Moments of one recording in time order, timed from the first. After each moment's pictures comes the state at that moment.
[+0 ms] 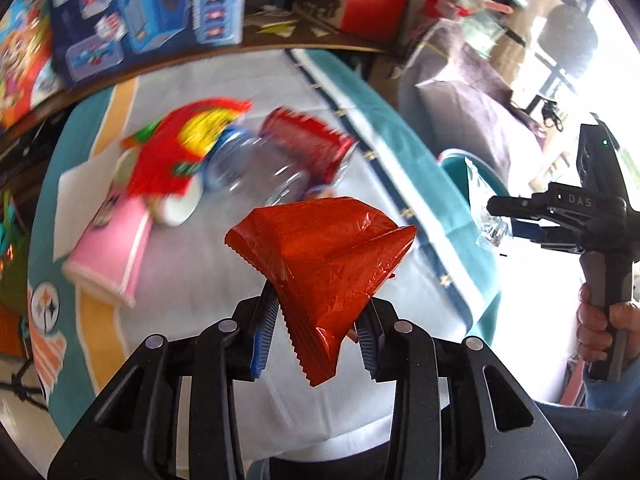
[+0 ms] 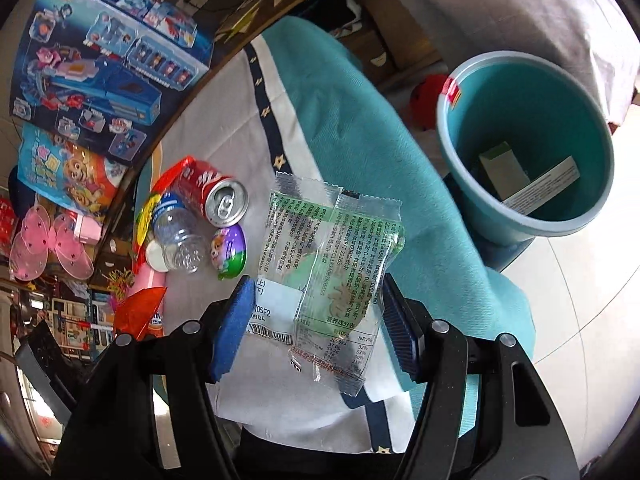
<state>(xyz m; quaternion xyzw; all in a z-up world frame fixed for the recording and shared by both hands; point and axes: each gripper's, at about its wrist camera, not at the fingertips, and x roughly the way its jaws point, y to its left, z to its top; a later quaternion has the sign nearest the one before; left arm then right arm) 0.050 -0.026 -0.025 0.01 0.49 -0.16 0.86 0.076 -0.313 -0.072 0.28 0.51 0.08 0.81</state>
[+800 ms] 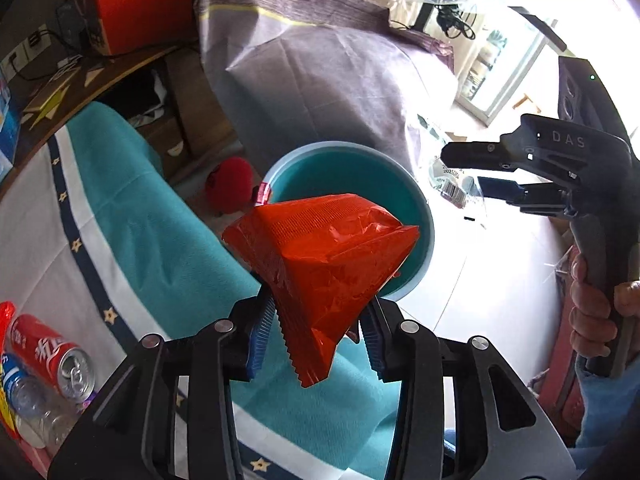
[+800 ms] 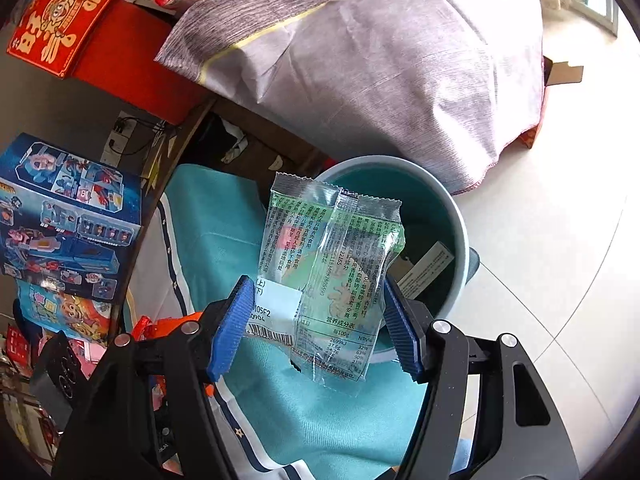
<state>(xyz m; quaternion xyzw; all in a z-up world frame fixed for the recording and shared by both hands) 0.142 -0.307 -0.048 0.14 0.51 -0.34 0.78 0.096 -0.533 -0.071 0.39 0.45 -0.04 0.80</state>
